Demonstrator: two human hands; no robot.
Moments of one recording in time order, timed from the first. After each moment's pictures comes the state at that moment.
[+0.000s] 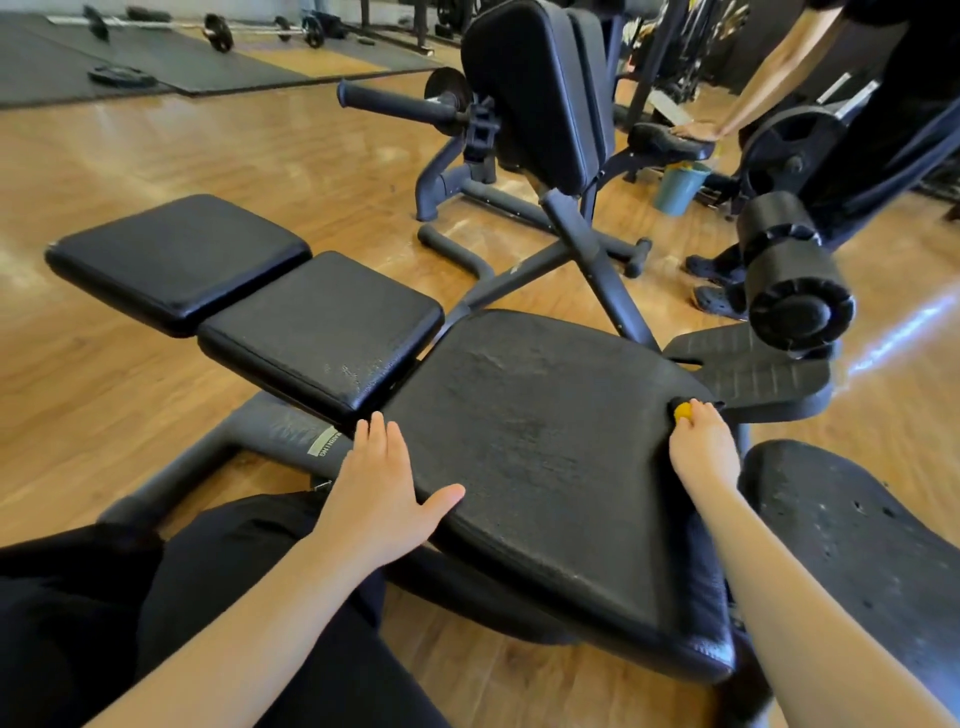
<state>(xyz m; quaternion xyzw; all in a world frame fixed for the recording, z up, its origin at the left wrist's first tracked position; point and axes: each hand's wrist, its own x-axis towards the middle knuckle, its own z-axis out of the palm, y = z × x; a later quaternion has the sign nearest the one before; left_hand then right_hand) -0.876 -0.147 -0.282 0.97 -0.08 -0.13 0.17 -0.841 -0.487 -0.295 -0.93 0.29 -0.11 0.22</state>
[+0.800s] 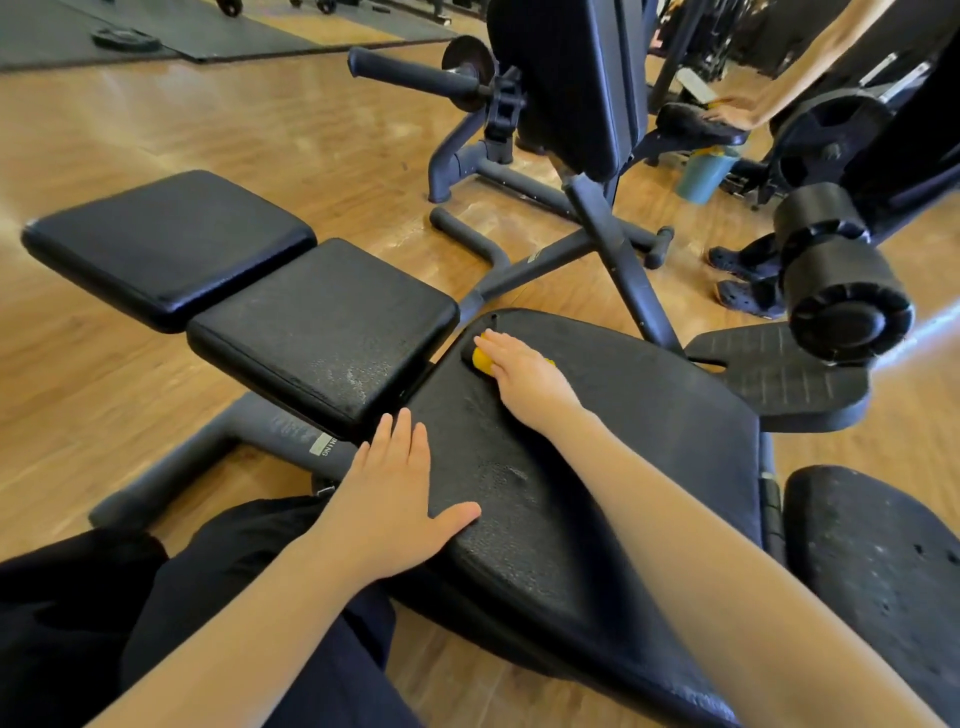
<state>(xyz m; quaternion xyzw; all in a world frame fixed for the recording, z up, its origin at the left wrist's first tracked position) -0.843 -0.143 -0.285 0.97 -0.15 -0.16 0.11 -0.731 -0.324 -0.285 -0.98 -0.11 0.04 0.17</state>
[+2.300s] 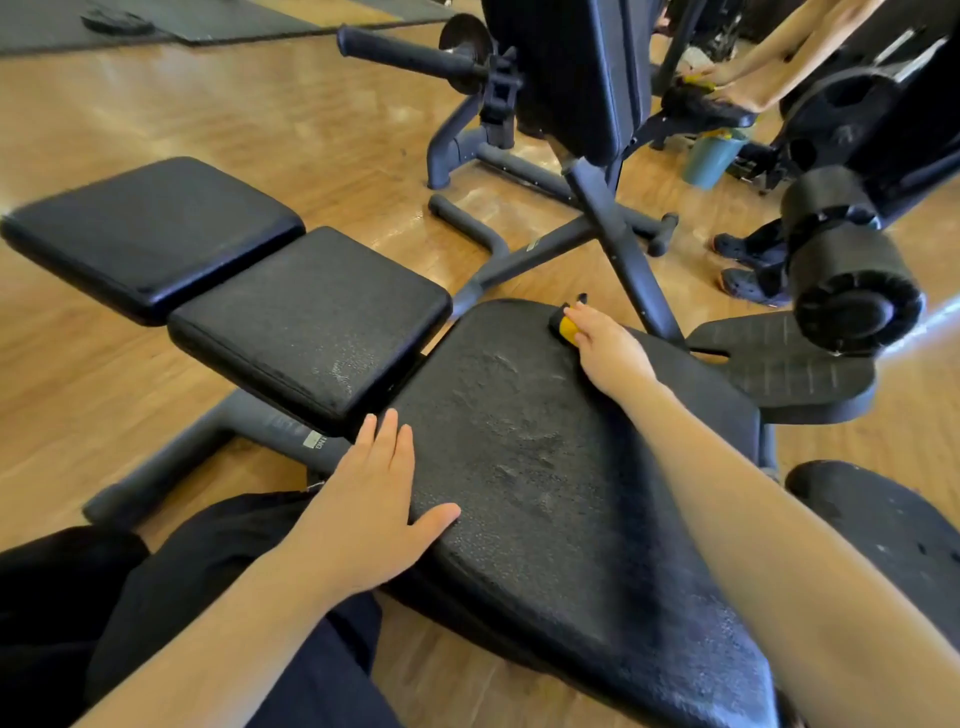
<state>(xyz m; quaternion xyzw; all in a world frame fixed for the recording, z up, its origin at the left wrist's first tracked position) -0.850 -0.141 -0.283 0.97 -0.15 -0.15 0.12 -0.700 -0.420 -0.287 -0.98 0.00 -0.02 0.17</state>
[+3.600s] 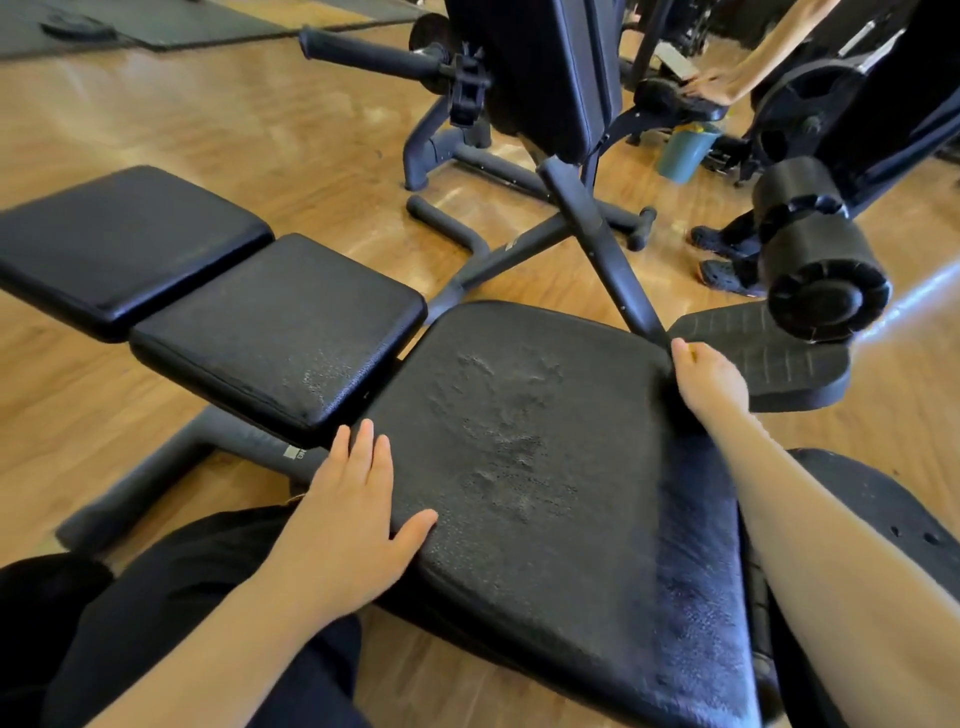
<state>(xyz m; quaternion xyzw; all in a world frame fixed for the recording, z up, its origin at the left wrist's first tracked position) -0.853 -0.148 -0.287 0.98 -0.13 -0.12 0.11 -0.748 -0.522 -0.278 -0.94 0.26 -0.07 0.19</state>
